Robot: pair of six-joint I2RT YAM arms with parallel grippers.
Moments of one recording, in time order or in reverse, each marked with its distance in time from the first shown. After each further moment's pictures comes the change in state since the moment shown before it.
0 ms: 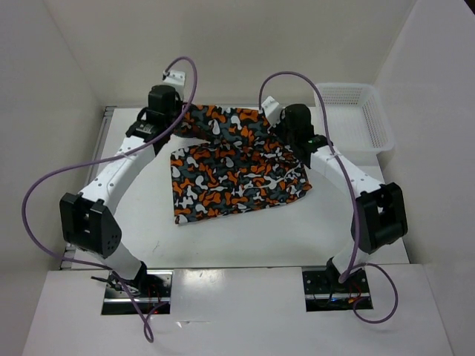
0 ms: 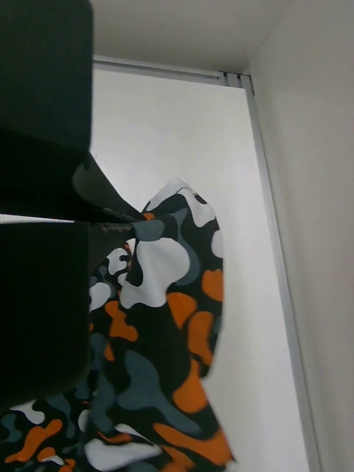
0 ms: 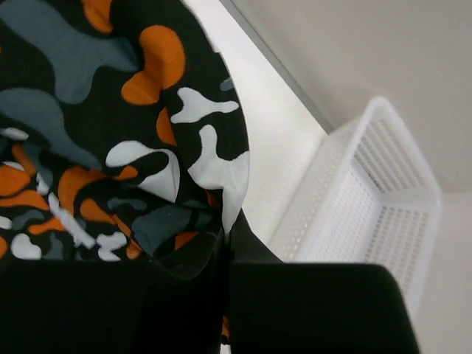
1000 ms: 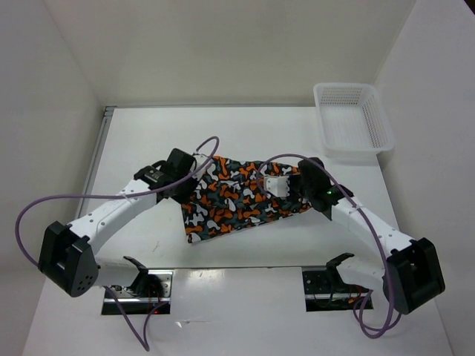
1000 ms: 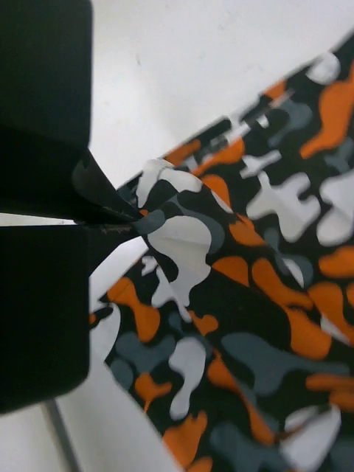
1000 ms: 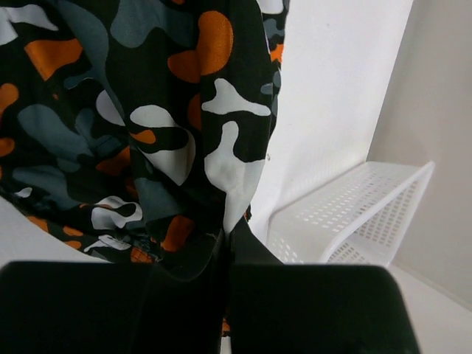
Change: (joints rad) left arm -0.212 -0.309 -0.579 -0.385 0.255 0.000; right arm 0.026 -0.468 -0.594 -0.158 -0.172 -0.632
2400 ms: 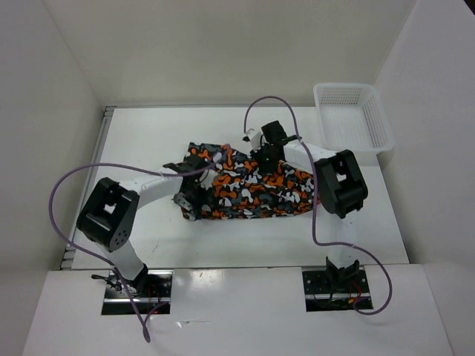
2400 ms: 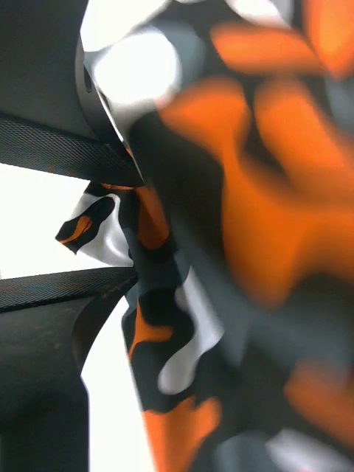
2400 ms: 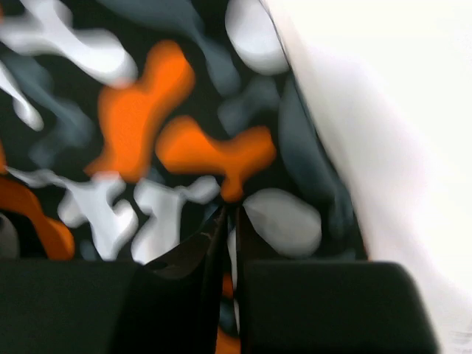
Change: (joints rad) left arm -0.055 0.357 -0.026 0.066 0.100 -0.026; right arm -0.035 0.855 0.650 -0.099 -0.219 0.874
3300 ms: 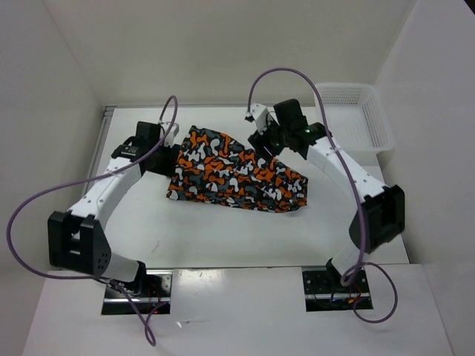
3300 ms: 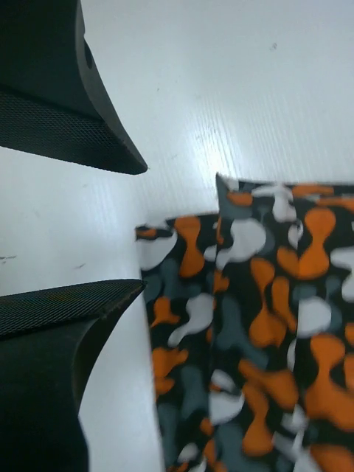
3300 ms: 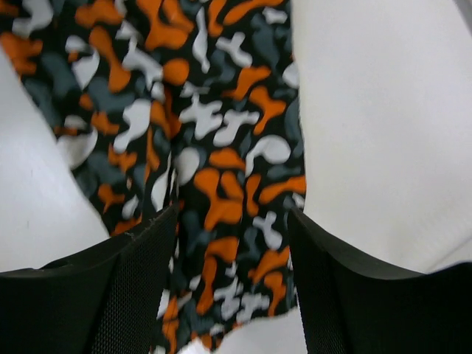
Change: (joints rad) left arm 0.359 -0.274 0.195 0.006 0.001 0.026; right arm 0.069 -0.322 0.188 -0.200 0.011 -0.017
